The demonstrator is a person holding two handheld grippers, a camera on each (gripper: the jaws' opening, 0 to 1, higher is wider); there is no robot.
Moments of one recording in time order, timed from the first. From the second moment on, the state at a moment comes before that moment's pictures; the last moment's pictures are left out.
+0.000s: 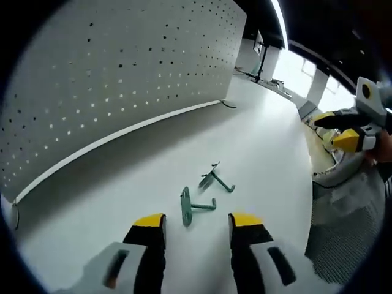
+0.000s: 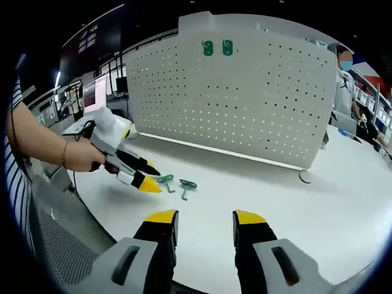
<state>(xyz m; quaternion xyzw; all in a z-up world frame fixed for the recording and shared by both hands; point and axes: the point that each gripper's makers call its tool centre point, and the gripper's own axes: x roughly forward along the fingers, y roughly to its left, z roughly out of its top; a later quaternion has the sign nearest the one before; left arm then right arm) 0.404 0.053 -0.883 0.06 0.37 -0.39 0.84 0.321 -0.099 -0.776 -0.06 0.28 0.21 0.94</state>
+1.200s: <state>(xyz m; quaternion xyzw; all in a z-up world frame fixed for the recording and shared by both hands) 0.427 0.052 -0.887 0.11 0.37 -0.38 0.84 0.328 -0.113 -0.774 -0.03 0.27 0.18 0.95</state>
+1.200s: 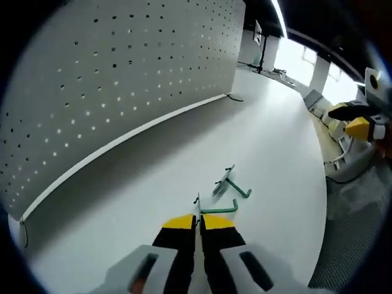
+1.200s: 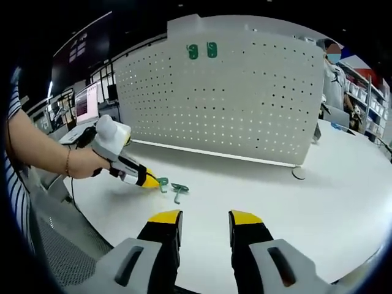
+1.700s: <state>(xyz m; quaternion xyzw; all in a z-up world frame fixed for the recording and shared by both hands) 0.429 0.061 -0.860 0.11 0.36 -0.38 0.85 0.327 -0.113 -0.776 -0.02 0.28 0.18 0.94</state>
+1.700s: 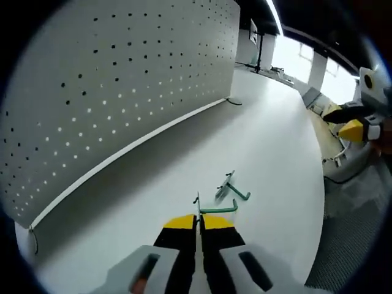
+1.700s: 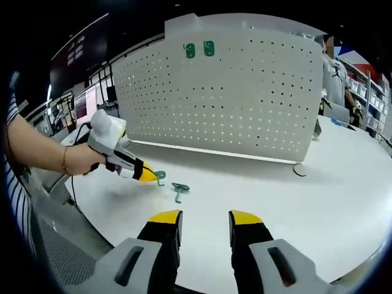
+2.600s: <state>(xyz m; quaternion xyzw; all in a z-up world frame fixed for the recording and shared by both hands) 0.397 0.090 -0.794 0.06 0.33 -0.35 0.88 0.337 -0.084 -0.761 0.11 0.29 0.20 0.93</state>
